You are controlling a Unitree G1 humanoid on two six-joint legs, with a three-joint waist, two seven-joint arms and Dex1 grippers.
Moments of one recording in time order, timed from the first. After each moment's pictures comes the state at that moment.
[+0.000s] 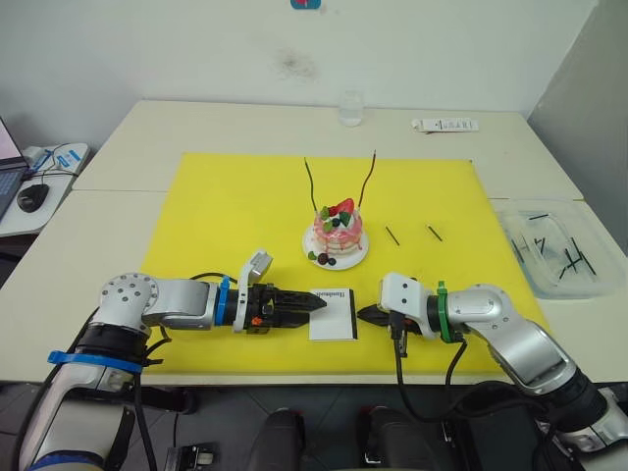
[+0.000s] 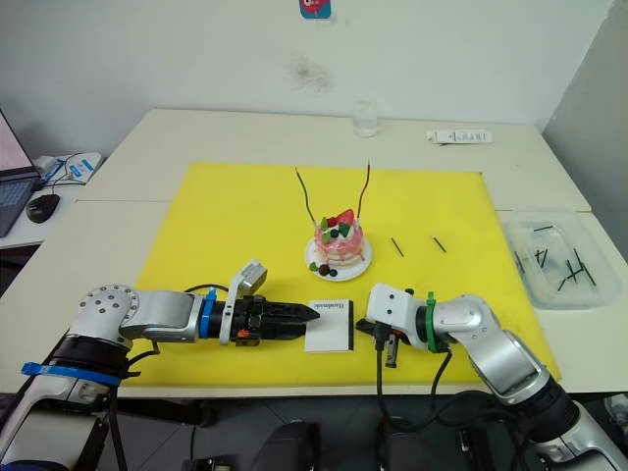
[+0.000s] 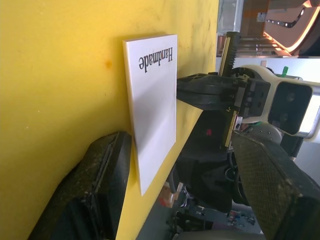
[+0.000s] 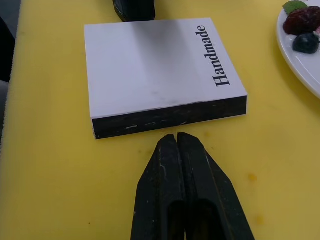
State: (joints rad) left arm -0.53 0.73 -0.16 0.32 -1.96 1.43 0.03; right arm -0.35 -0.62 0.42 -0.35 0.07 0.53 0.93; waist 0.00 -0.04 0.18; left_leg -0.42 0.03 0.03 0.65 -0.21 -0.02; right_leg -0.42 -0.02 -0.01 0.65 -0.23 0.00
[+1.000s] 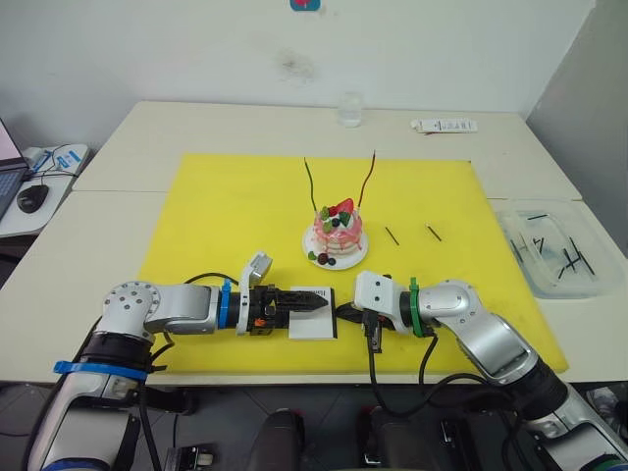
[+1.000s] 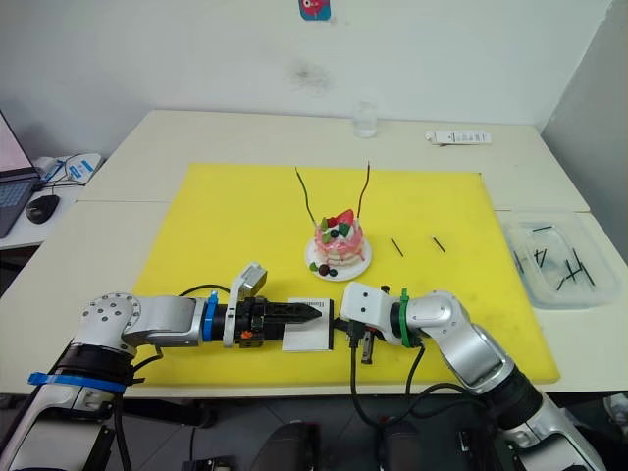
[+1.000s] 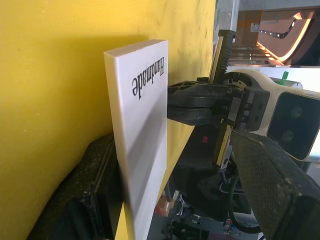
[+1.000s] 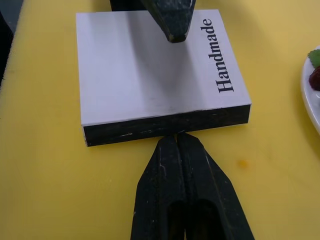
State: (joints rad) left arm -0.49 0.70 -0.11 0.30 -1.97 1.41 0.07; right arm -0.44 -0.49 0.49 -0.24 -0.01 0.48 0.93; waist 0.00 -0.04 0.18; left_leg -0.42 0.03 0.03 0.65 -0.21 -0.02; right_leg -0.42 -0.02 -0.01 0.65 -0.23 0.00
